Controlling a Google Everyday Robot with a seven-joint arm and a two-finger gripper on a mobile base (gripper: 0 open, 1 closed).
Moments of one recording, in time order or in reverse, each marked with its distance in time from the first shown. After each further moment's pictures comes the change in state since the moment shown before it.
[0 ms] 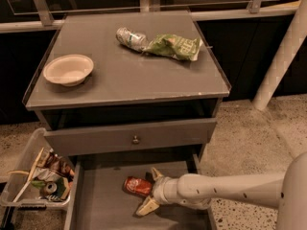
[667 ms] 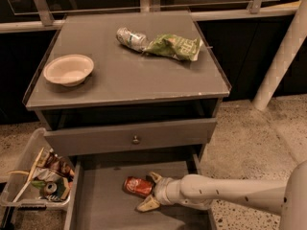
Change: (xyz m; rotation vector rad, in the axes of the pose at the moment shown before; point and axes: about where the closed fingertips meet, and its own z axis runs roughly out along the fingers) arm 0.014 0.000 0.009 -0.026 -0.039 0.047
